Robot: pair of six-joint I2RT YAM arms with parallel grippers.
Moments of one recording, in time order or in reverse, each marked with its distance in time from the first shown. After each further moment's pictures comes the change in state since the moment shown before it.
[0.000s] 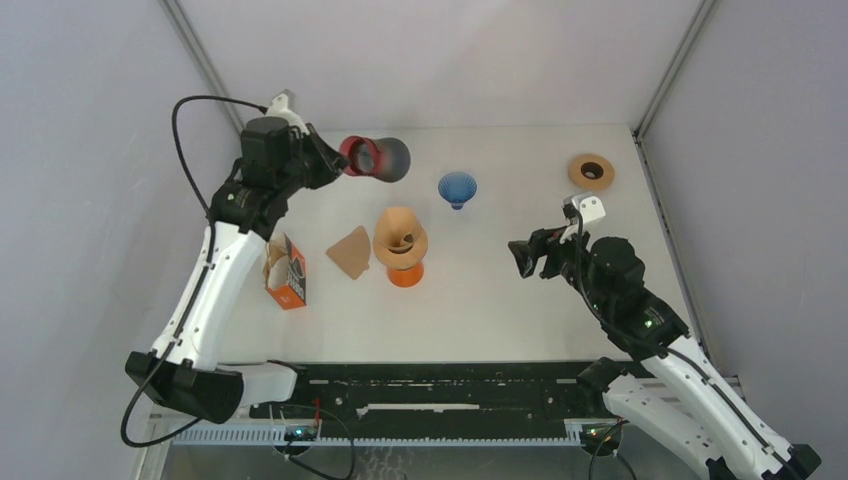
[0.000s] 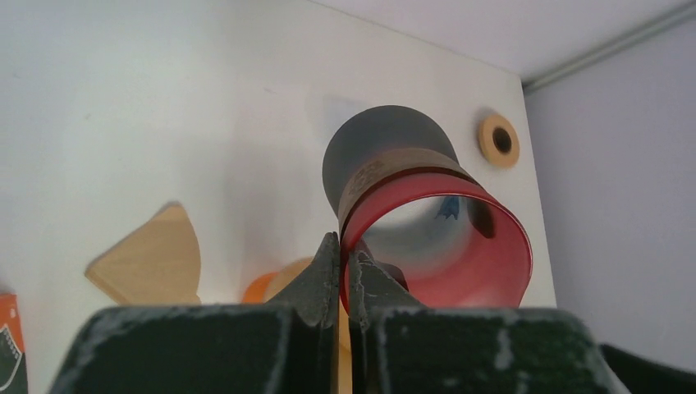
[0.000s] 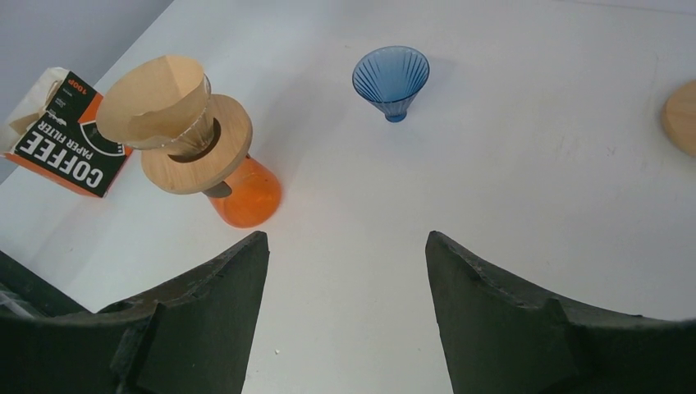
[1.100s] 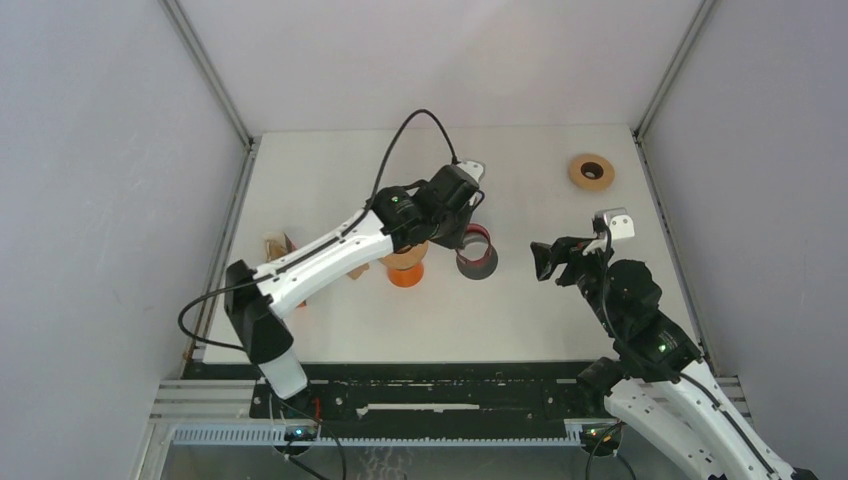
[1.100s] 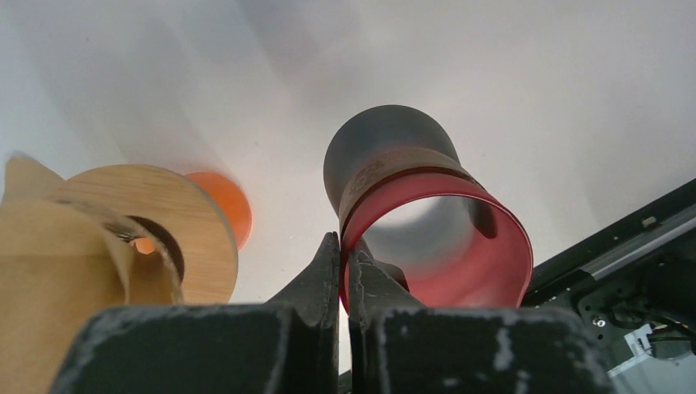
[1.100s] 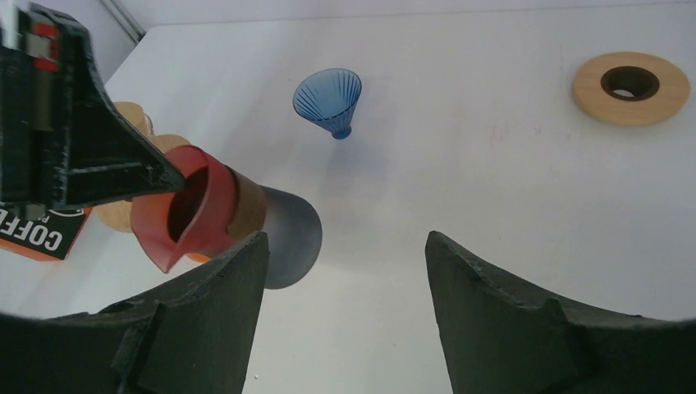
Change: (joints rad) left arm -0.719 0.404 0.226 -0.264 -0.306 0.178; right arm -0.001 -0.163 -0.080 -0.023 0.184 0.056
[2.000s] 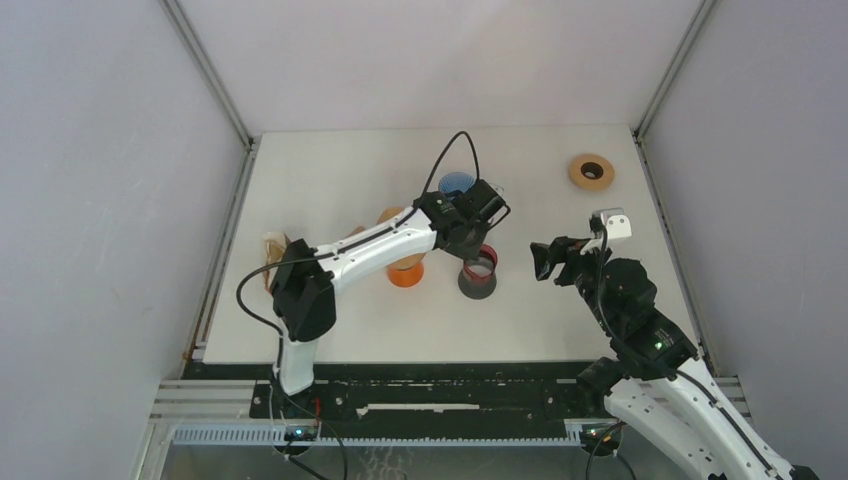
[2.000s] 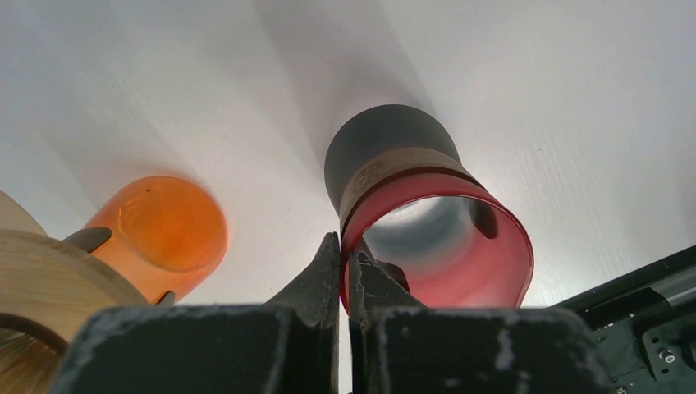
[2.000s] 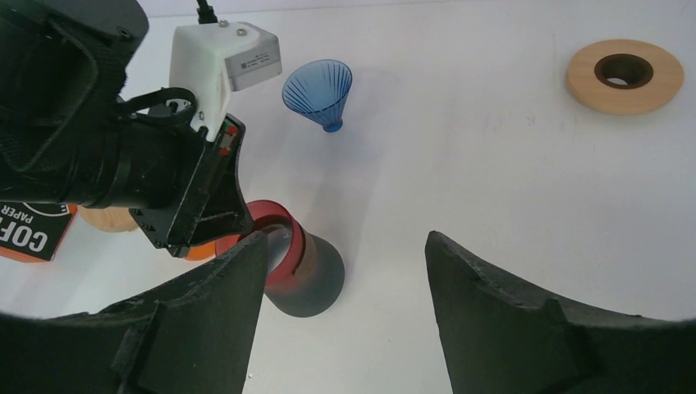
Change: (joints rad) left arm -0.003 0.266 0.068 -0.024 0.020 0.003; right arm 0.000 0.011 -0.015 0.000 0.022 0.007
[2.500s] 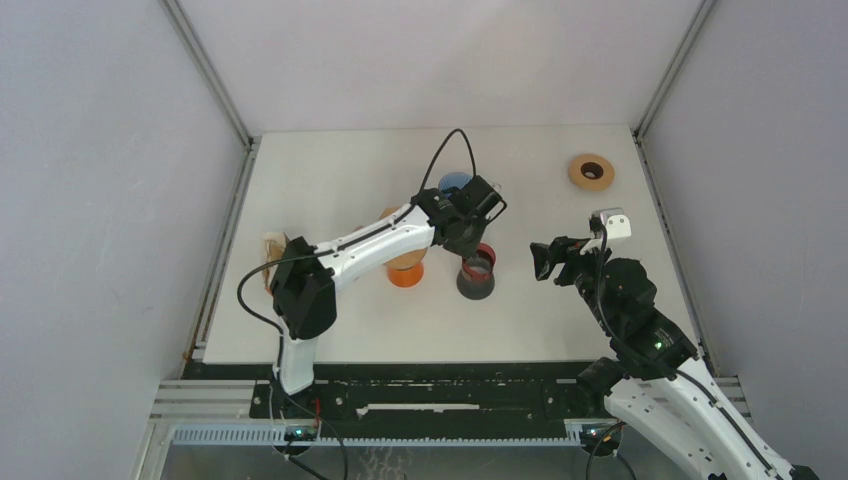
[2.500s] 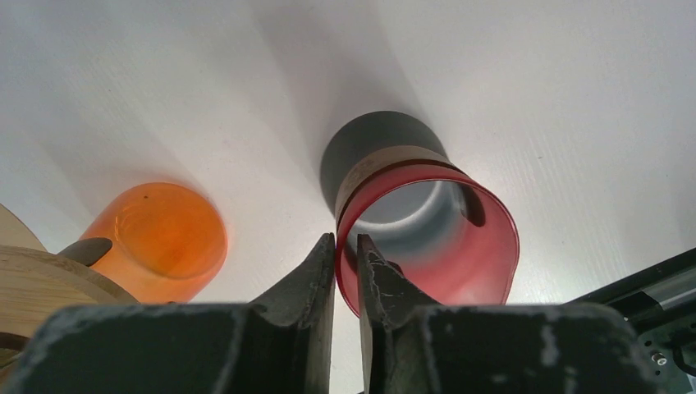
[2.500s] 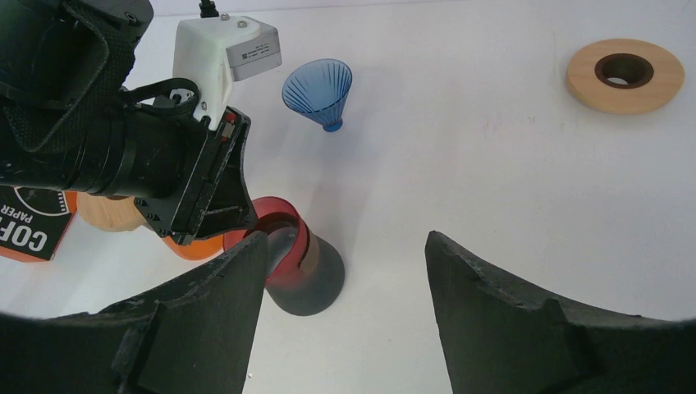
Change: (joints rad) left arm 0.023 0.016 0.000 0.012 0.034 -0.001; right arm 0.000 0.003 0.000 0.000 0.000 0.000
